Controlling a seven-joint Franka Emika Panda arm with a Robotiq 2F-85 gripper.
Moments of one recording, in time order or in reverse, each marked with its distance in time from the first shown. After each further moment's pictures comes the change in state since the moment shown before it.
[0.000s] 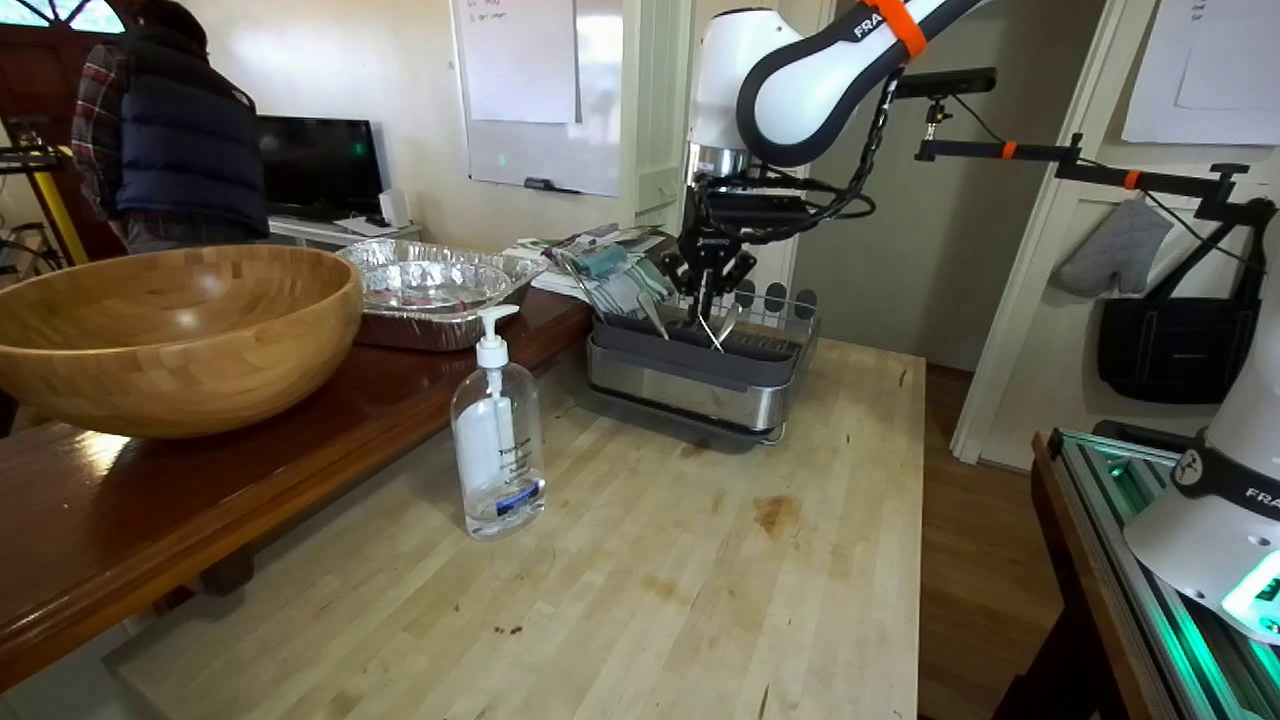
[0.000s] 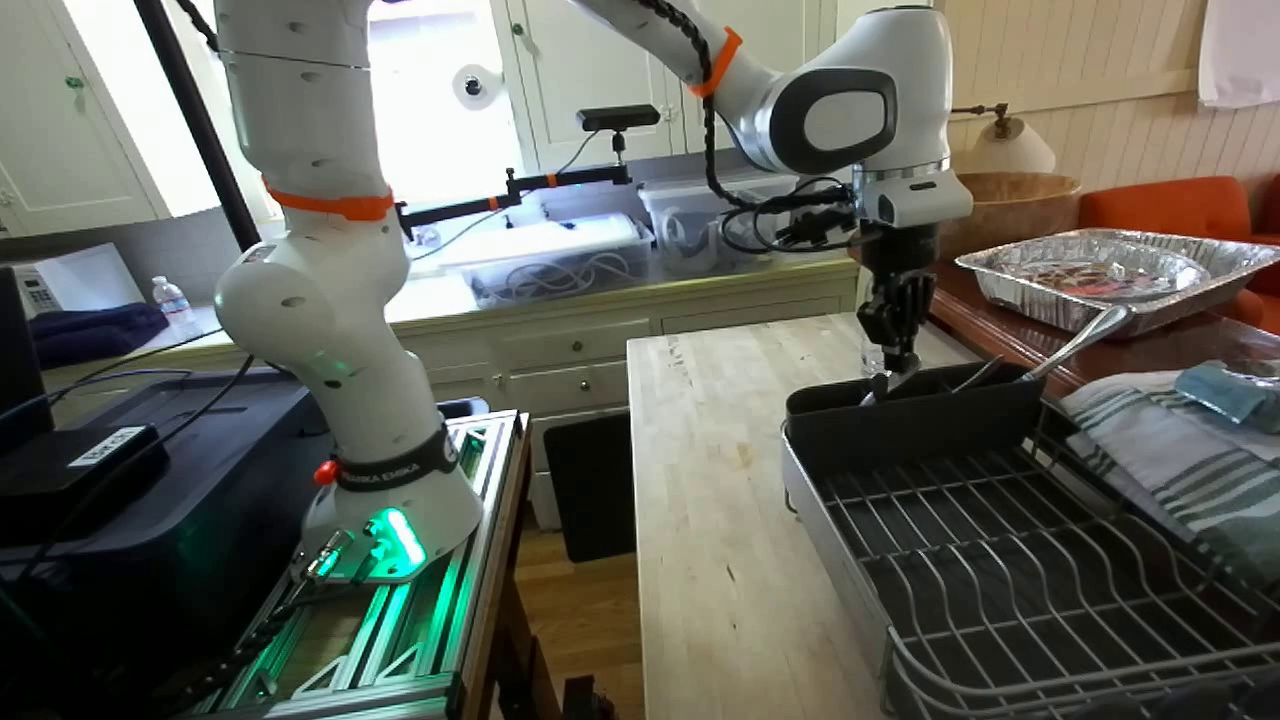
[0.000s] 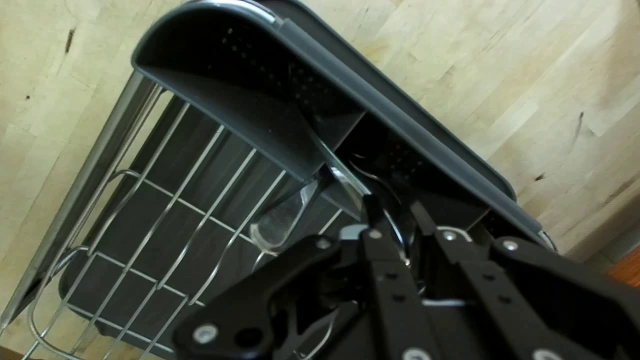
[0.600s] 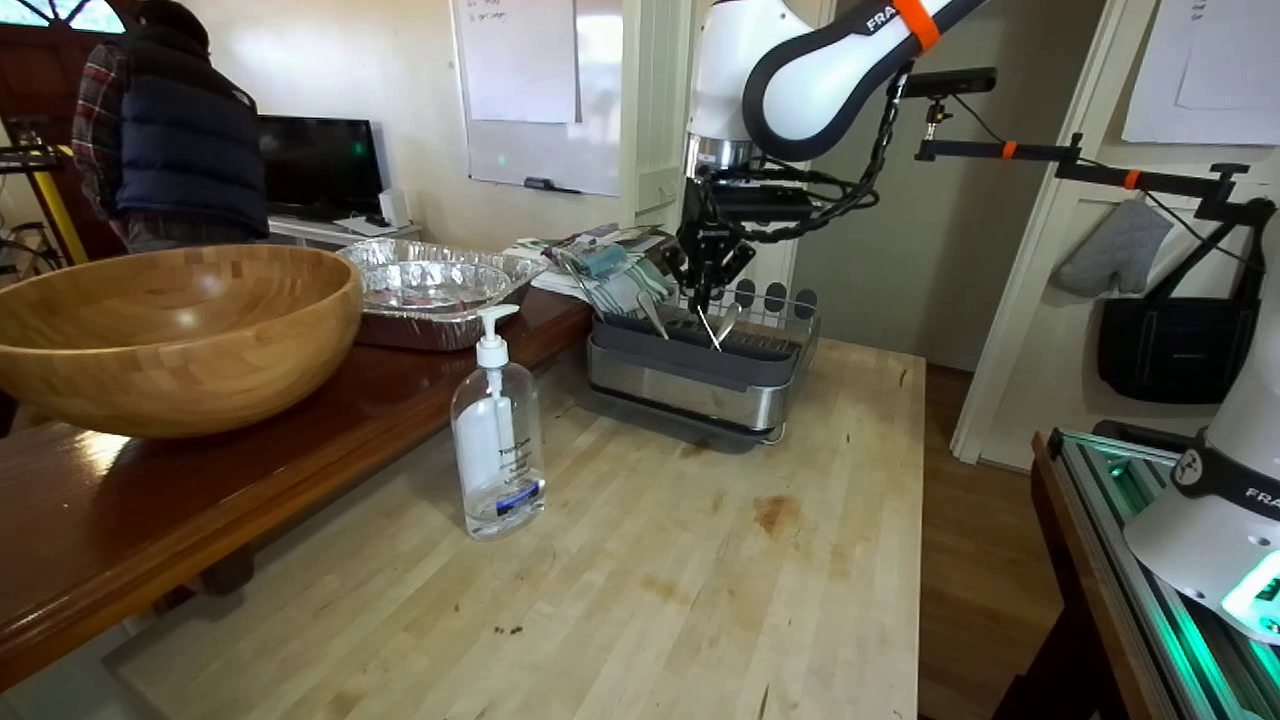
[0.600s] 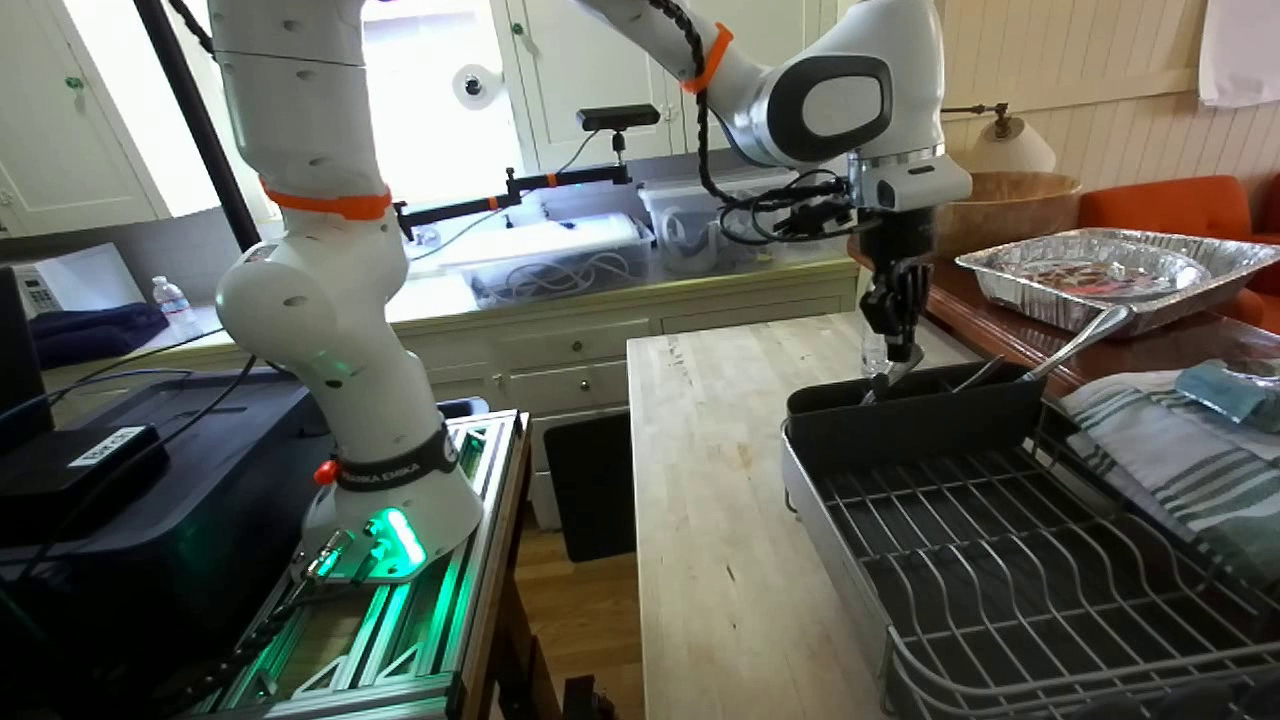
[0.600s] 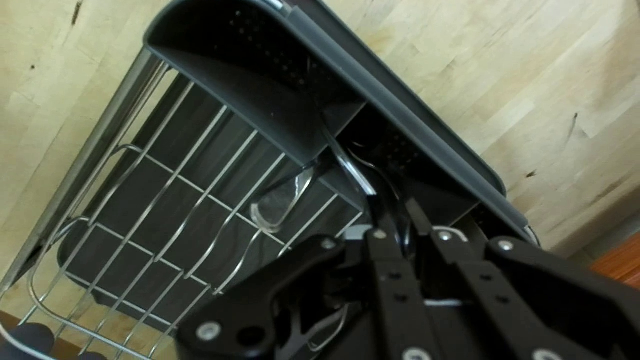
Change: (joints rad) arm 0.013 -0.021 -0.001 -0.003 -0.055 -0.003 -0.004
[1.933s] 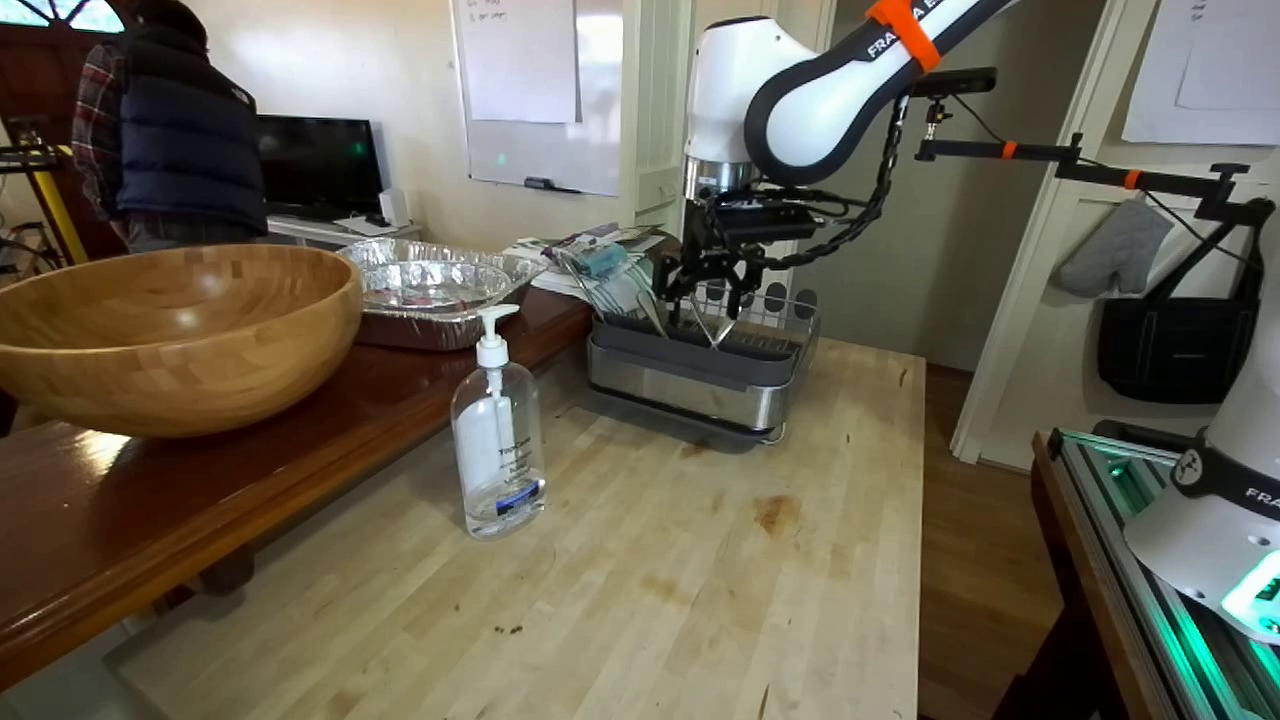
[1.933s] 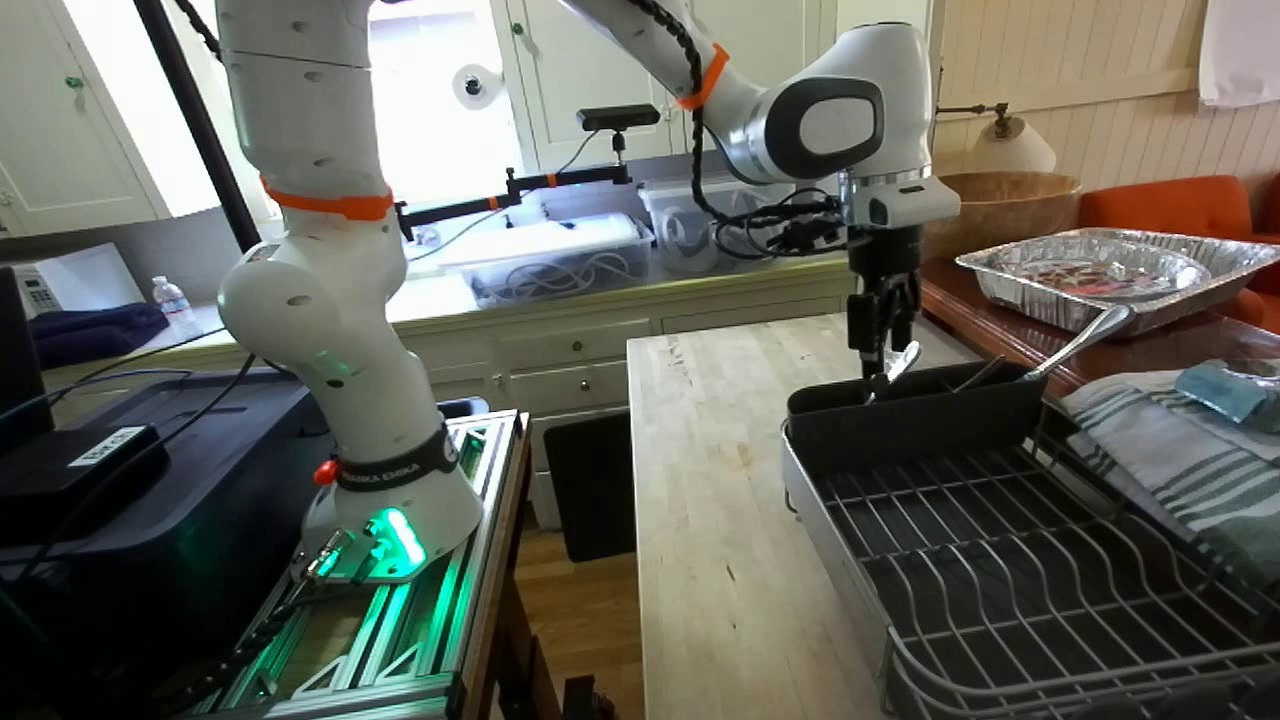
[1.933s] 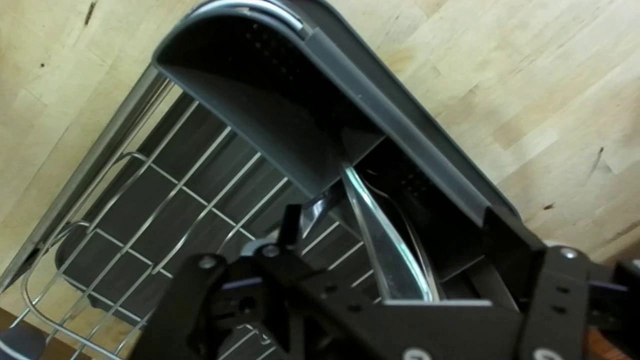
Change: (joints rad) arm 0.019 0.023 -0.002 -0.020 -0.039 0.009 -0.006
